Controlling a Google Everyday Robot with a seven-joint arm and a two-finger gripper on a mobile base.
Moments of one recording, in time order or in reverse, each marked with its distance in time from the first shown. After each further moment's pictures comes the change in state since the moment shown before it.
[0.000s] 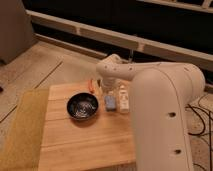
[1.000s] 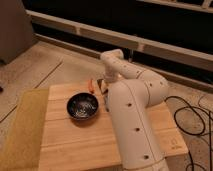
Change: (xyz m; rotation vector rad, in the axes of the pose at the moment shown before) arm -0.083 0.012 0.061 -0.138 0.069 -0.177
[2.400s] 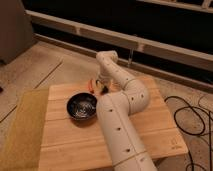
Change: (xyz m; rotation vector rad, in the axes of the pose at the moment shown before) arm -0.028 0.020 0.028 -0.062 0.040 -0.127
